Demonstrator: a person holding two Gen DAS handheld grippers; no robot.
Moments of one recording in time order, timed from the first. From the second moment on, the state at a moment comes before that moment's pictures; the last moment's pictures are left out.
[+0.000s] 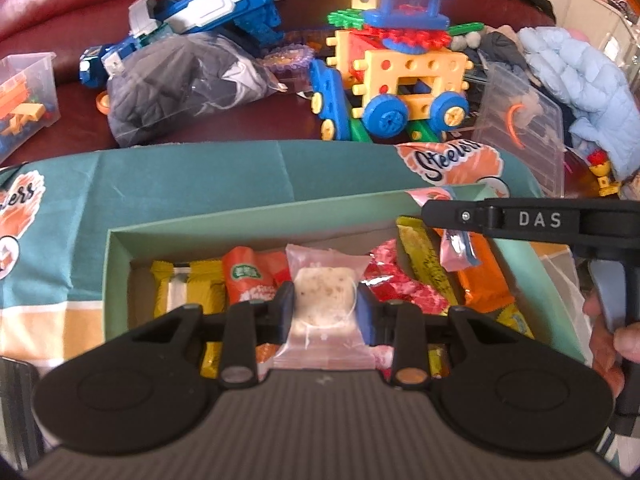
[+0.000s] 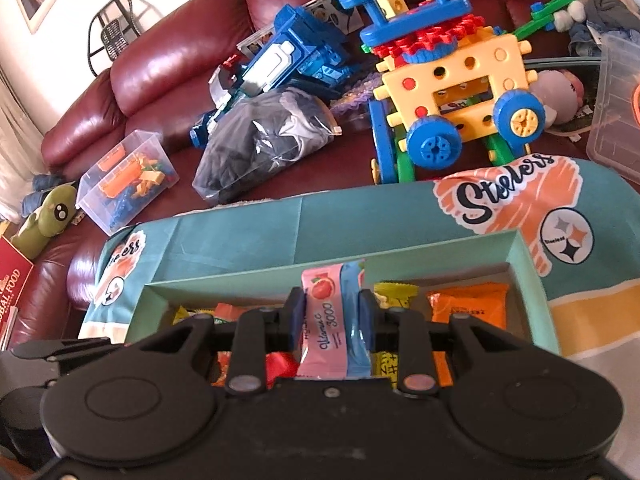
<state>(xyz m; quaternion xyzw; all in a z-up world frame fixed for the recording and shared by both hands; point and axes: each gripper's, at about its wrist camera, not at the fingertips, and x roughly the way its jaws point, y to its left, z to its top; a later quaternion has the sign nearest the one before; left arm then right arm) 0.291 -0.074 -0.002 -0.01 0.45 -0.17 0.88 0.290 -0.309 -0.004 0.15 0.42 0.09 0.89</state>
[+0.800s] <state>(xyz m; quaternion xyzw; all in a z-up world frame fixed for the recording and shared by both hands) 0.226 -0.047 0.024 -0.02 0.44 -0.14 0.89 0.226 -0.309 0.029 0.15 0.41 0.09 0.89</state>
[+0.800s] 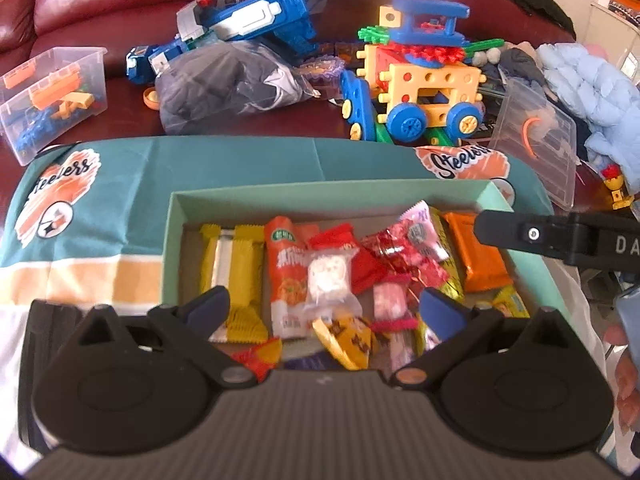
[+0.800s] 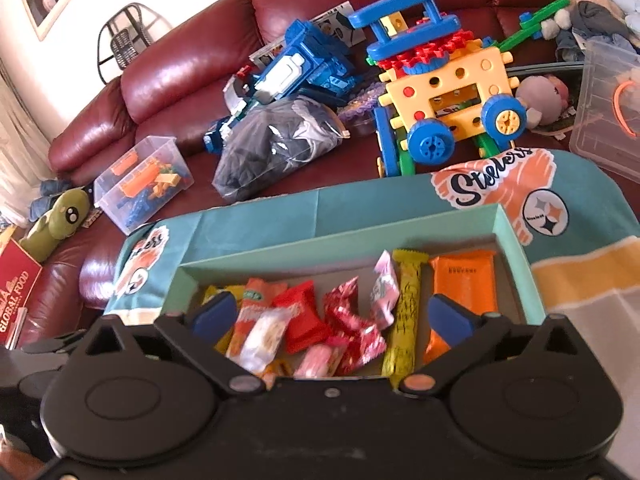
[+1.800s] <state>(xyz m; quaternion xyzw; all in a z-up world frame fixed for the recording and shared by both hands) 0.115 0.008 -0.062 0.00 0.50 -0.11 0.86 0.124 -0.264 -0.059 0.18 0.55 0.07 0.81</state>
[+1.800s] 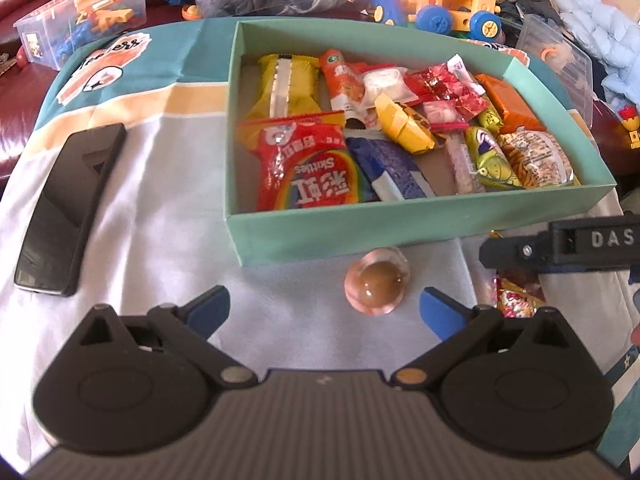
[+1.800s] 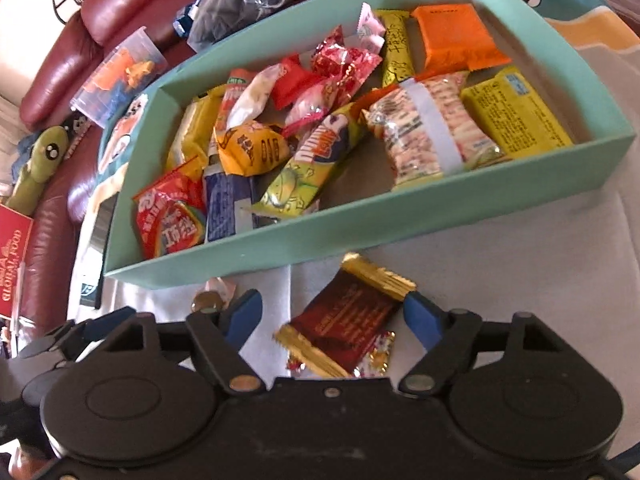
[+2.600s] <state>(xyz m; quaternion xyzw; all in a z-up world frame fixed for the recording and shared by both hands) 0.107 -0.027 -0.066 0.04 0.47 -0.16 0.87 0.095 -0.293 -0.057 0.16 0.51 0.08 0.84</state>
